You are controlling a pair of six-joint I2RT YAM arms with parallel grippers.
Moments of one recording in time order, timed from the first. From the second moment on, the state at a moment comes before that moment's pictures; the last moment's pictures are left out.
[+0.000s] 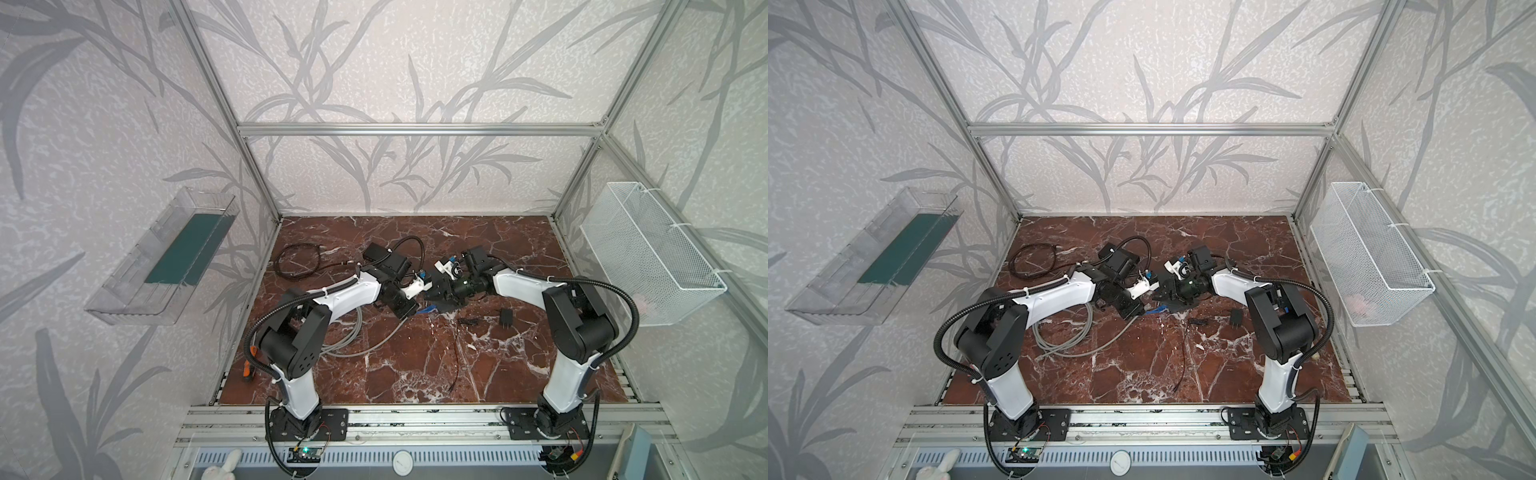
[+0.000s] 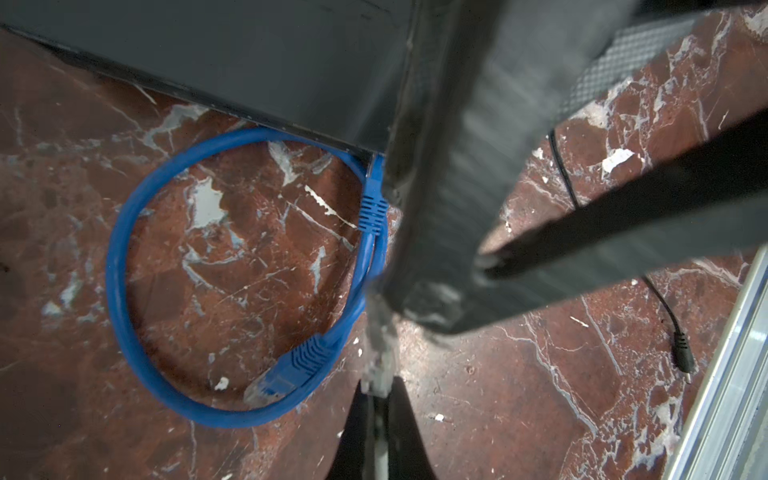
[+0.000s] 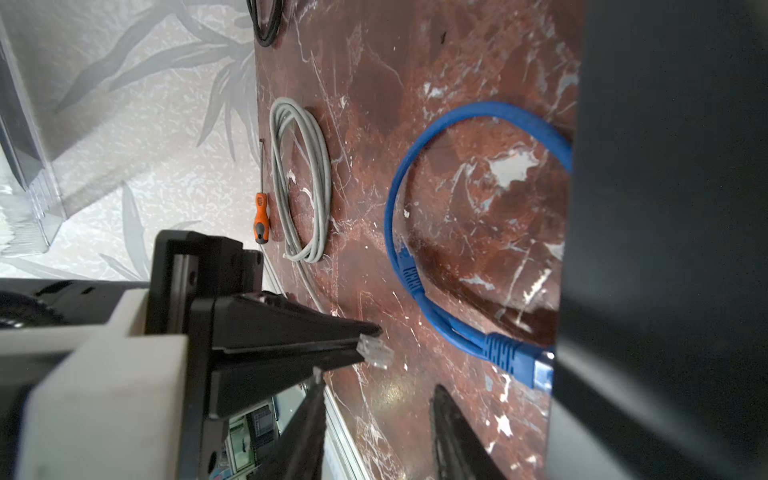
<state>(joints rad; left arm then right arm) -0.60 1.79 1.18 -0.59 0.37 0.28 0.41 1.87 1.10 -0.24 -0.92 0.54</state>
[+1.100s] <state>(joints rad) -0.61 1.79 1.11 -0.44 0.33 0.23 0.42 1.96 1.16 -0.28 -0.97 0.66</state>
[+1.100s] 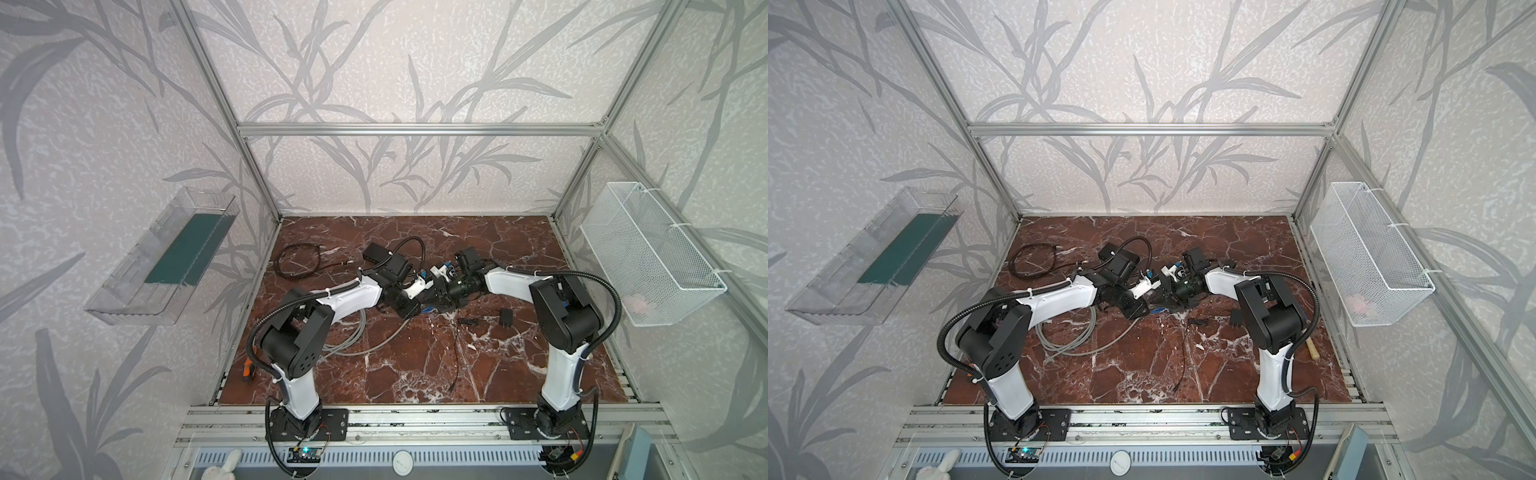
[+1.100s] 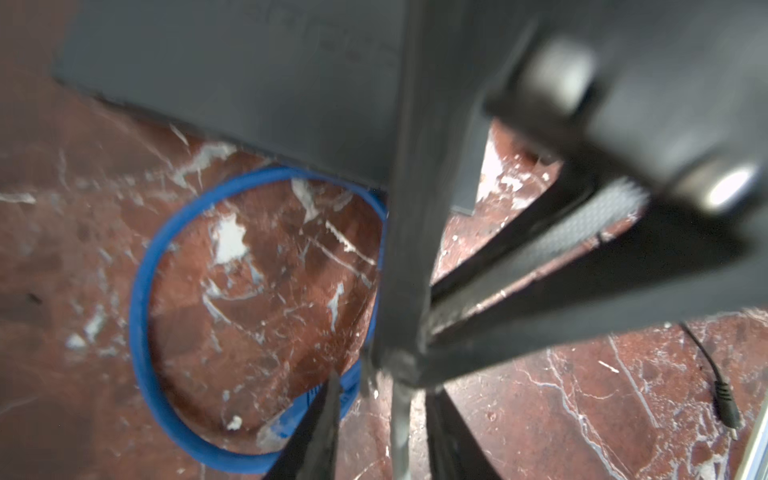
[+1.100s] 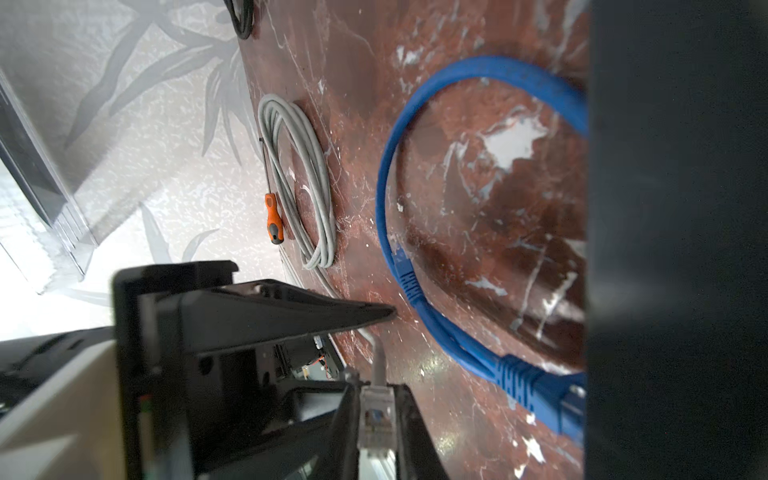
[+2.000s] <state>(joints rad) -0.64 1.74 0.97 -0.15 0.31 0.19 0.40 1.96 1.22 -0.38 -0.95 0.81</state>
